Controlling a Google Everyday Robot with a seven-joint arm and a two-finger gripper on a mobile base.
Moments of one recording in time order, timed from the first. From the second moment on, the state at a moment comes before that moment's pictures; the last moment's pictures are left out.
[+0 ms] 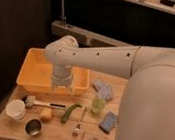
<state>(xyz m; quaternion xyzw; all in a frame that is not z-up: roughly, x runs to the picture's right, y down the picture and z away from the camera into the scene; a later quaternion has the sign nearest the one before) -0.106 0.107 0.706 -0.27 0.24 0.64 0.68</state>
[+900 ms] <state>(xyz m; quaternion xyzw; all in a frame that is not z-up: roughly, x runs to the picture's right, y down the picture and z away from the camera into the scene) -0.149 0.185 0.743 -0.32 0.25 0.59 0.70</state>
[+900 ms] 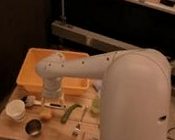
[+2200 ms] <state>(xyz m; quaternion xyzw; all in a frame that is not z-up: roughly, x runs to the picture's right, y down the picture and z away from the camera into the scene) -0.177 0.233 0.784 -0.39 0.21 0.53 0.72</state>
